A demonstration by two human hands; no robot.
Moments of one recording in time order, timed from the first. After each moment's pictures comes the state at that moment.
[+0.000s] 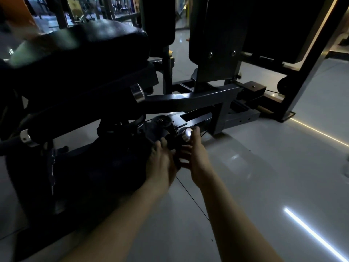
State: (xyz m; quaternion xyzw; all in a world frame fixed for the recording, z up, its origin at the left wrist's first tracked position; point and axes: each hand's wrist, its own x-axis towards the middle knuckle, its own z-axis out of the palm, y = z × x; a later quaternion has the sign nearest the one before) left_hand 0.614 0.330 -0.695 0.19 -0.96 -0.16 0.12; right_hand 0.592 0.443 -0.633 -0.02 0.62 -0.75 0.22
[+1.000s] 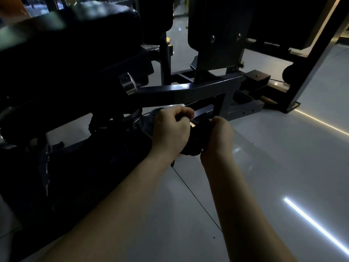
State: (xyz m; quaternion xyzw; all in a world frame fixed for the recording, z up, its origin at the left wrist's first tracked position) left_hand 0.600 0.361 -0.590 0.11 -0.80 -0.53 0.27; right_hand 0.568 0.454 -0.598 0.13 0.50 -0.85 0.09
